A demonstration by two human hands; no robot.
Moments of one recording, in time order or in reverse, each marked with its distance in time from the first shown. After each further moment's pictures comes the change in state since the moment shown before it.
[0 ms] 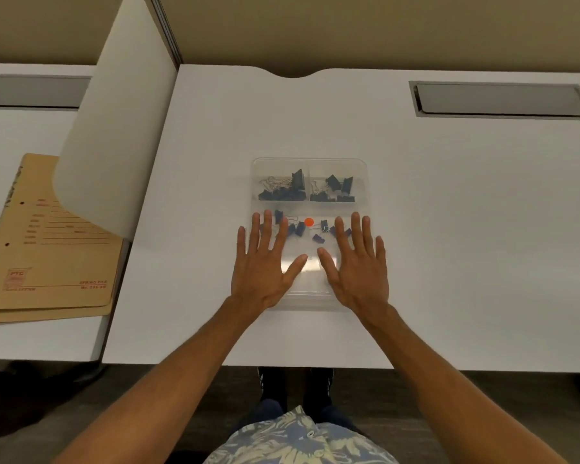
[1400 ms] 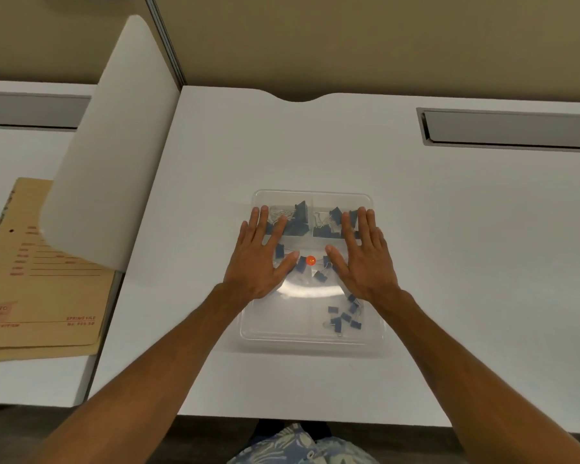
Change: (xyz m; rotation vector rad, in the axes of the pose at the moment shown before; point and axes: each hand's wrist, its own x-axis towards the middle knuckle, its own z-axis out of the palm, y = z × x) left_hand 0.087 -0.034 -0.006 -0.150 0.001 0.096; right_hand 0.099 0.027 -0.001 0.043 -0.079 -0.120
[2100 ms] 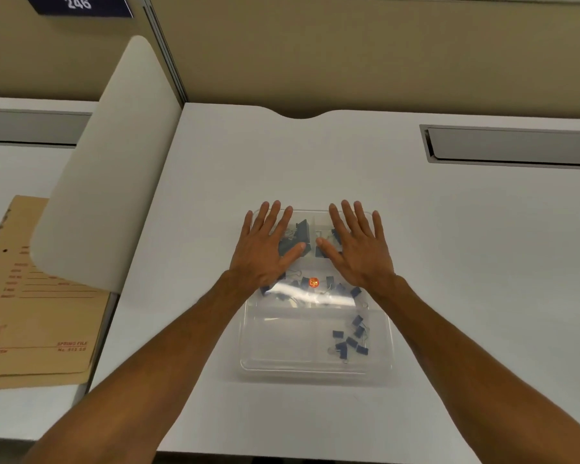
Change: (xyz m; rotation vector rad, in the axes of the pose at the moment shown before) left_hand 0.065 -0.013 -0.007 0.075 -0.009 0.025; right_hand 0.069 0.000 -0.008 -0.148 -0.013 -0.099
